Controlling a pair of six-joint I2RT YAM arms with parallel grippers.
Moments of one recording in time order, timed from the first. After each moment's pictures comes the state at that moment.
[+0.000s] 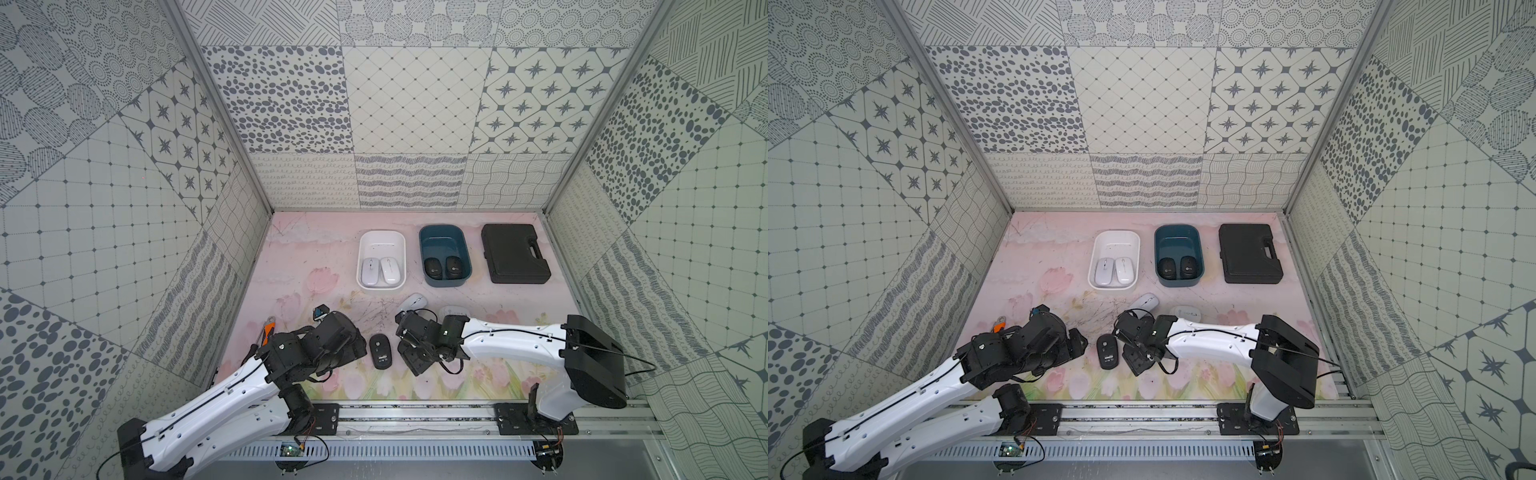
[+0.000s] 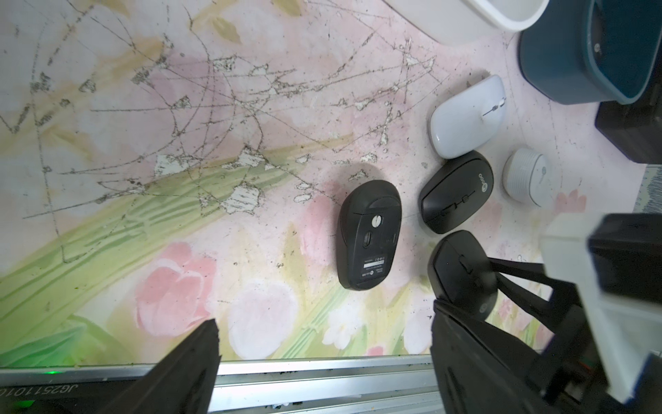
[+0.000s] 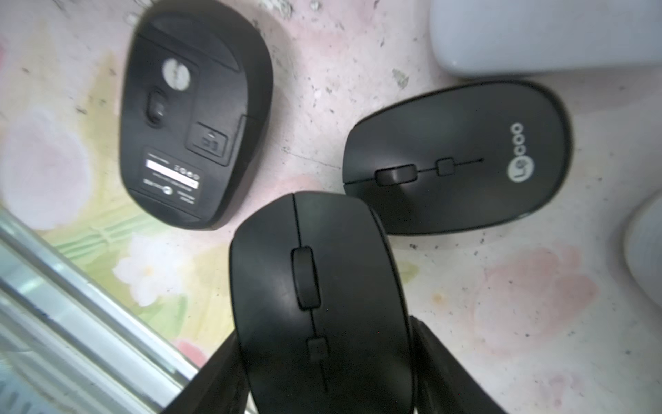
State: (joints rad) left arm -0.90 0.73 0.68 -1.02 -0.14 -1.19; right arm 1.18 1.57 1.01 -0.67 0.10 0.46
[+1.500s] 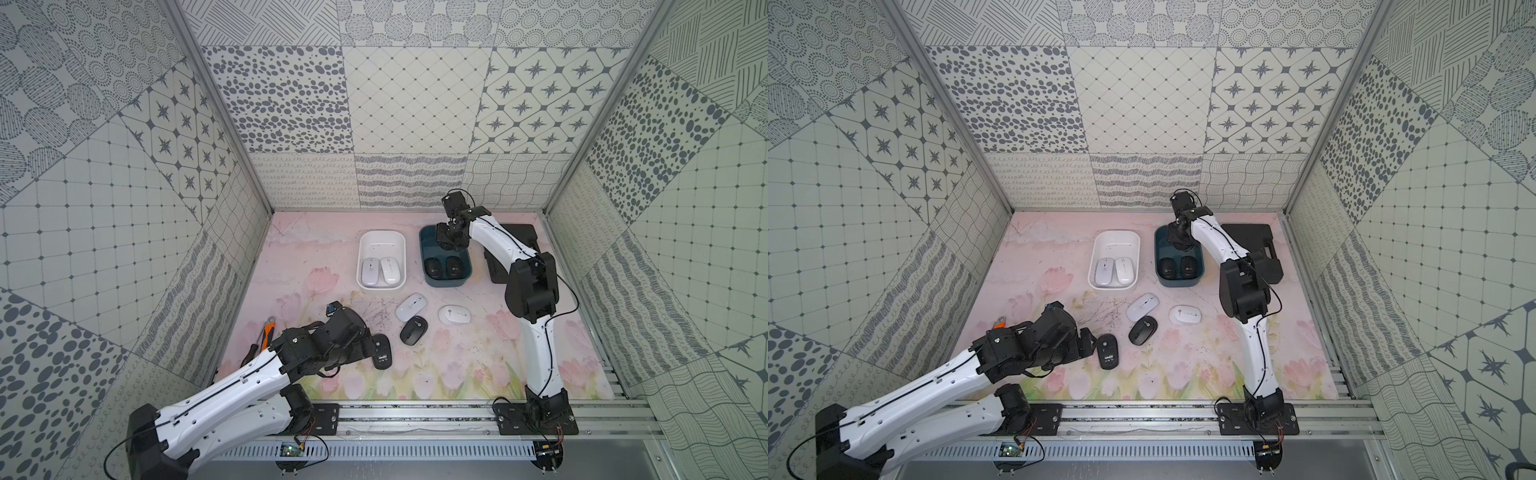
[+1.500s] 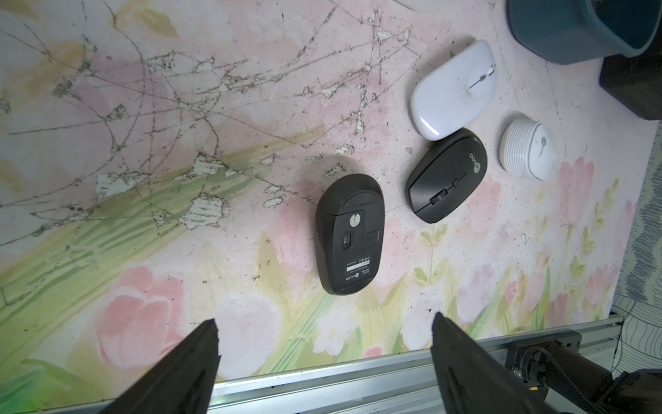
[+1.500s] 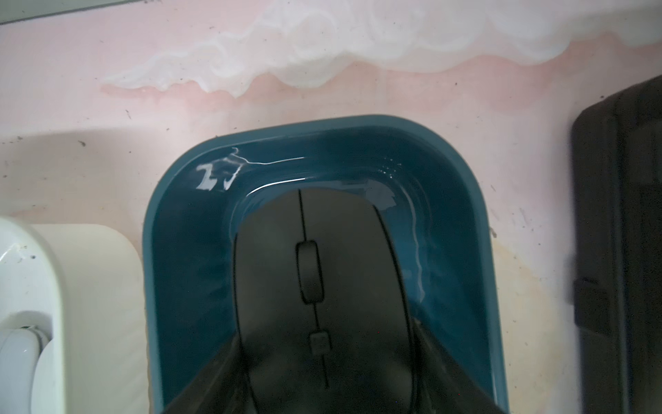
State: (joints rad) left arm -0.90 0.82 0.67 -0.91 -0.08 -1.10; right arm 0.37 2.29 2.08 -0.87 0.12 0.40
